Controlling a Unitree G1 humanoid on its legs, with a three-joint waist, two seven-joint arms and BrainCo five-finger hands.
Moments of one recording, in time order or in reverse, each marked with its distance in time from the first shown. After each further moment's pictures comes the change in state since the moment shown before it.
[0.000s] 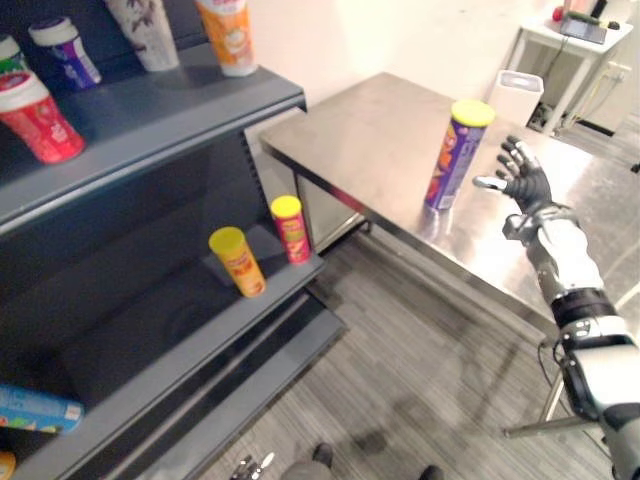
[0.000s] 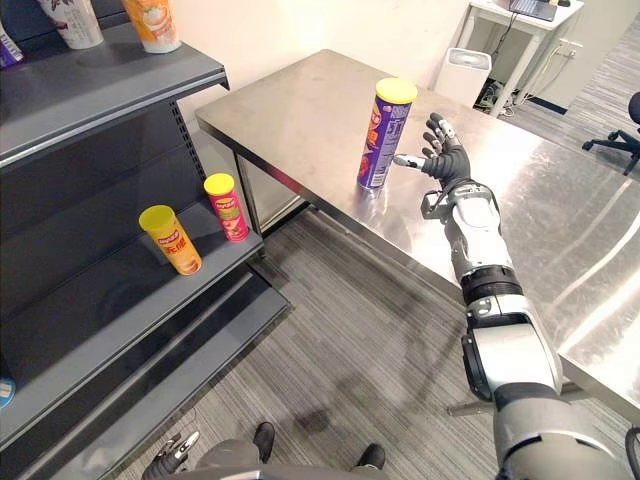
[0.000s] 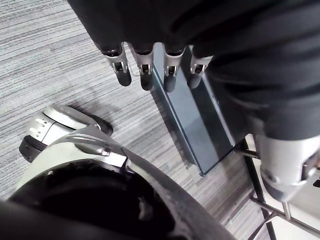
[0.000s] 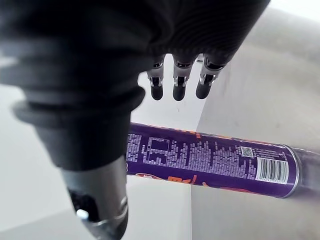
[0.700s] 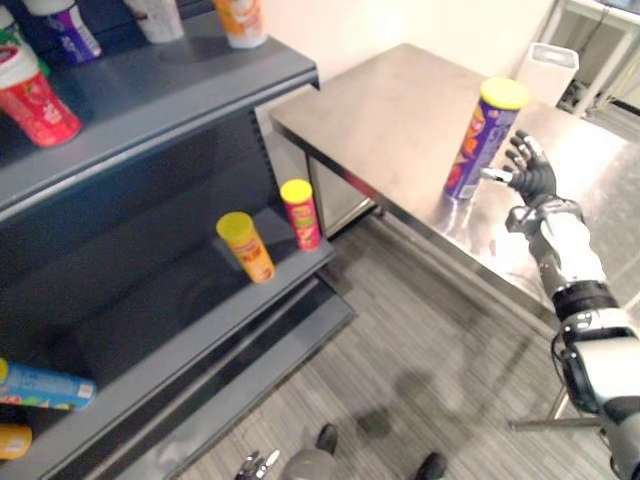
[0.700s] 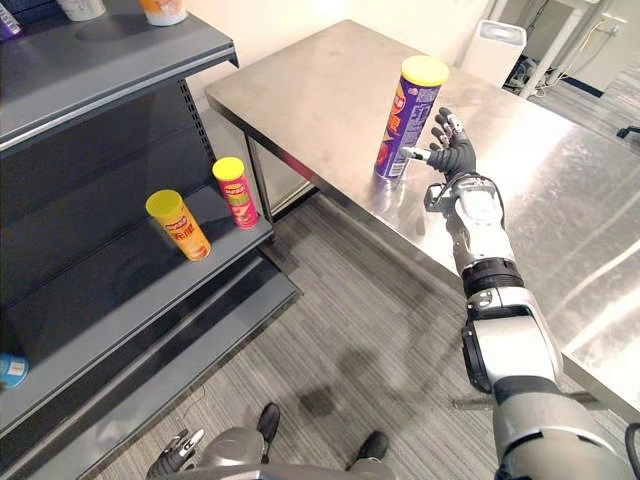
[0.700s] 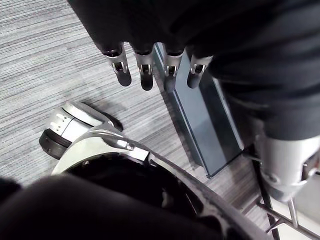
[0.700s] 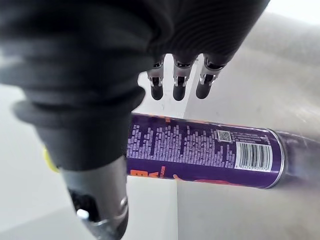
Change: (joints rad) left arm 0.004 0.003 -0.057 -0.019 -0.039 -0.018 -0.033; right arm -0.051 -0.004 -0.009 0.042 0.006 0.017 -0.038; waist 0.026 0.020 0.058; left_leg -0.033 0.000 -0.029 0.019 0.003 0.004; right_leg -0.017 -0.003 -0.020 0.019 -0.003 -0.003
